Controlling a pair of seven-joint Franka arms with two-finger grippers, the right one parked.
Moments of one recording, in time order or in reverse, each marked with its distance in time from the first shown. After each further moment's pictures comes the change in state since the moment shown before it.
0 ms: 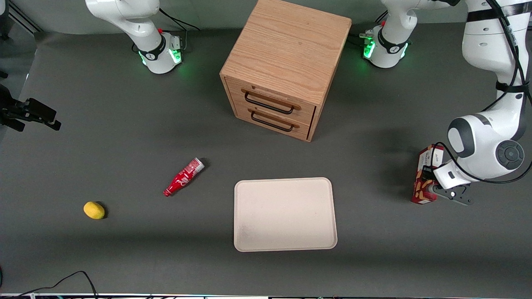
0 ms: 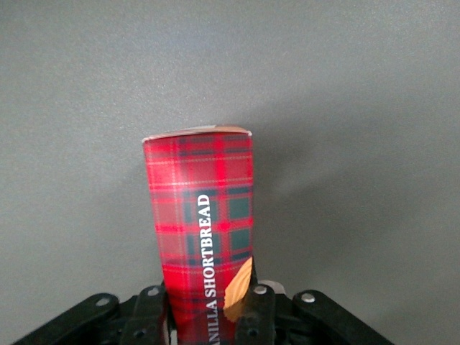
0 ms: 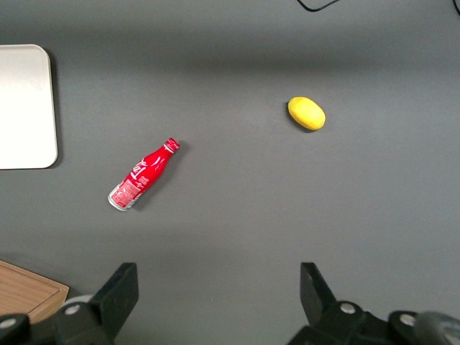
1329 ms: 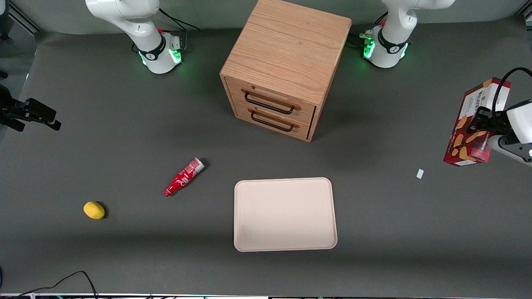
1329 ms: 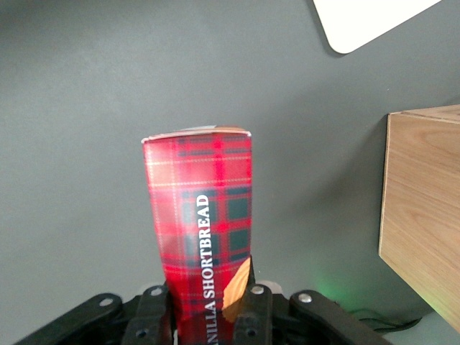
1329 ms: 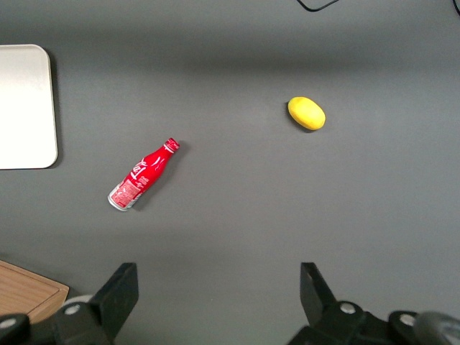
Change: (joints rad) arm -0.056 -0.207 -0.006 0.668 0.107 -1.033 -0.108
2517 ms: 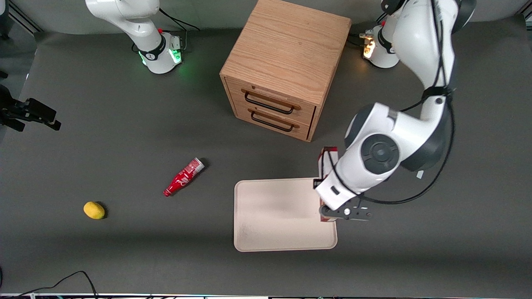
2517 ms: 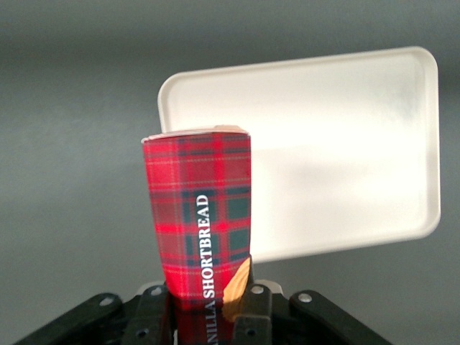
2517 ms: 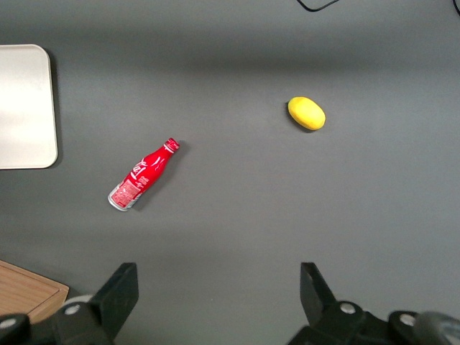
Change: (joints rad) arm -0.215 0.496 -0.330 0.239 0.100 0.542 -0.901
